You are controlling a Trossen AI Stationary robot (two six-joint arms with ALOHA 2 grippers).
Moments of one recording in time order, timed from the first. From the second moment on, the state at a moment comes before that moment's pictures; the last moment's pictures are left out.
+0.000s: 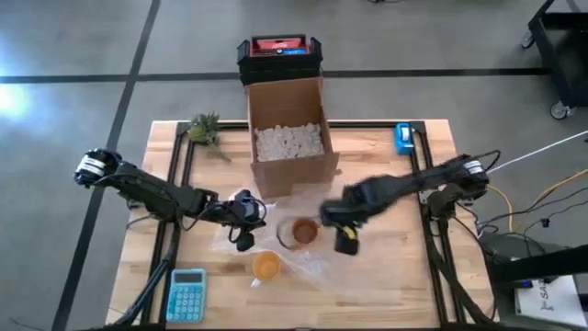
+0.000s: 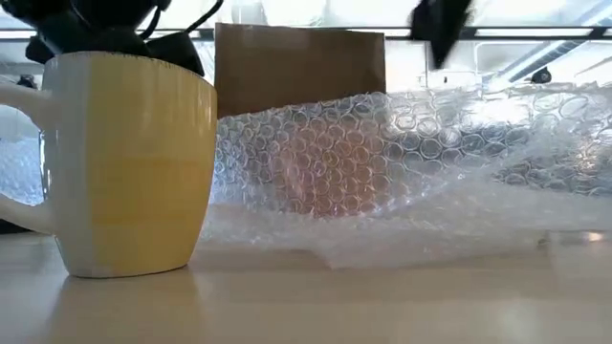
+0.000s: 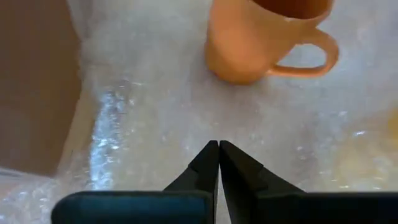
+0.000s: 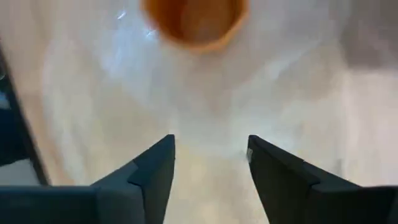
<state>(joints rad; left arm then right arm) -0.24 1.26 0.55 -0.02 -0.17 -0.38 0.31 1.74 1.57 -1.28 -0.04 0.52</state>
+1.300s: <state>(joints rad) -0.24 1.59 0.60 0.58 -0.17 -0.32 0.67 1.66 1.26 -0.87 0.61 0.64</state>
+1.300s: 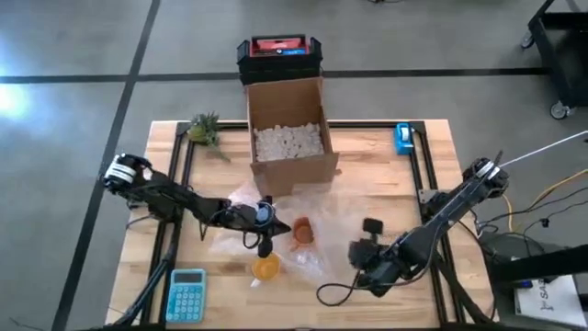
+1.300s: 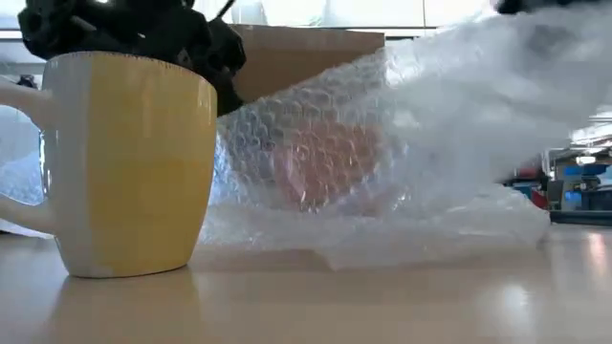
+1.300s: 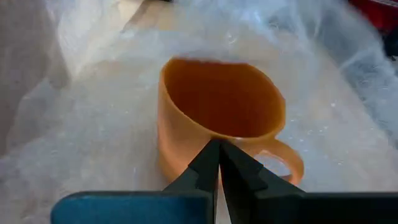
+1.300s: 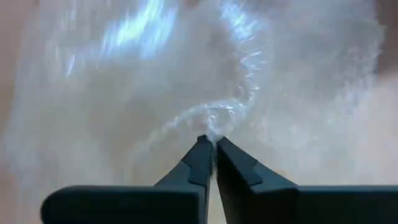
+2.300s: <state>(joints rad) -0.24 1.63 0.86 0.20 -0.14 -0.23 0.28 1.93 1.34 -0.57 0.31 0.28</state>
